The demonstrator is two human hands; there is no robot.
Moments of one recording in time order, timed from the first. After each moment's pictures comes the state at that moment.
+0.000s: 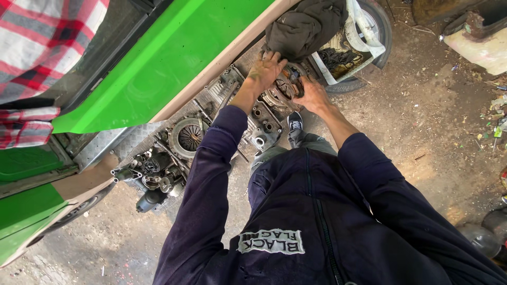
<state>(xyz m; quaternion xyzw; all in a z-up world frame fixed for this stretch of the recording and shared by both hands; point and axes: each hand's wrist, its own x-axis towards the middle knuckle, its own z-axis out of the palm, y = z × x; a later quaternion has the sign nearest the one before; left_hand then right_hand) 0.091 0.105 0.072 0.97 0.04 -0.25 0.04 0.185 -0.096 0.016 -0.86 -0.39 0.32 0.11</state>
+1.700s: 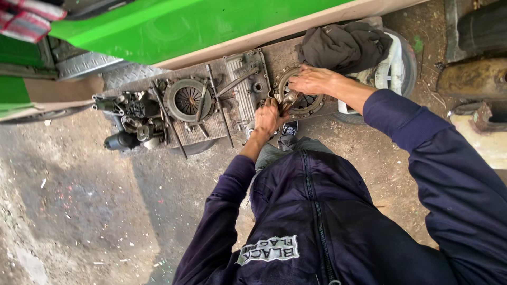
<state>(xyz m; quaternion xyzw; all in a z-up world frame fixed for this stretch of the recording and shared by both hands) -0.002 -0.020 -0.031 0.83 0.48 0.05 0.28 0.228 0.035 0.048 -0.34 -0.90 0.12 -0.25</state>
